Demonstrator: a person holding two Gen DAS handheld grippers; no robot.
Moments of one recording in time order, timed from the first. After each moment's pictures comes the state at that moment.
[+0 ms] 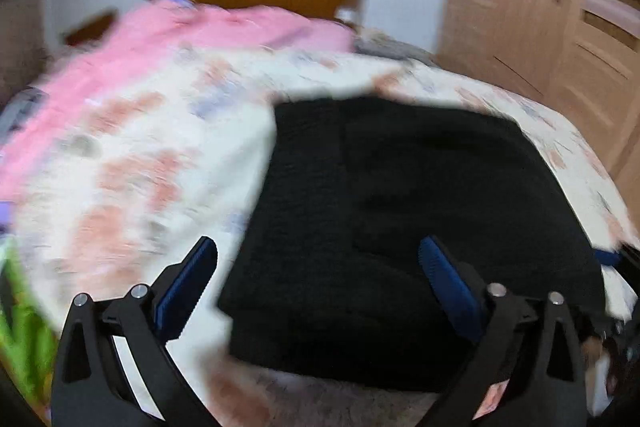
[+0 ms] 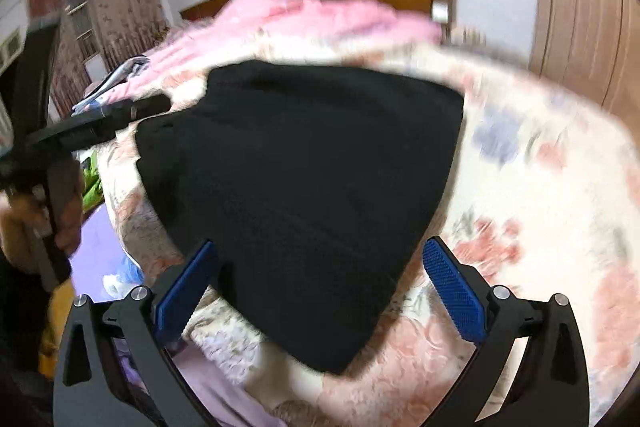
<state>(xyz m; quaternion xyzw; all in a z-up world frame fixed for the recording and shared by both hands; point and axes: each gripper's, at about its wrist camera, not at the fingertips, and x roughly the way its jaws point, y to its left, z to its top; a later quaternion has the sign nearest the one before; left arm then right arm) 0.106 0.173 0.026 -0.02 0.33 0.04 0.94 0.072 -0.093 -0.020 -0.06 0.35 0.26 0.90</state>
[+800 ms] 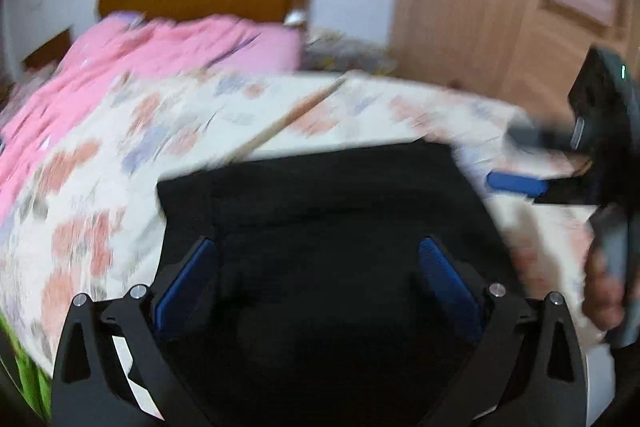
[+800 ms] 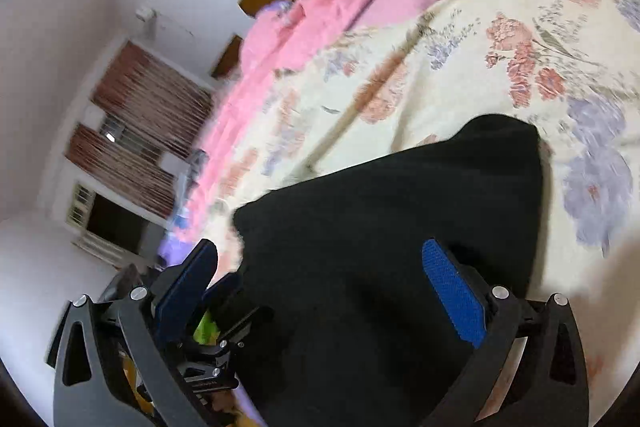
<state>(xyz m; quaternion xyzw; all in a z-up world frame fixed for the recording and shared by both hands) 0.163 0.125 0.034 -0.02 0.39 -0.03 0.92 0.270 -0.100 -0.005 0.23 0.47 0.34 0.78</state>
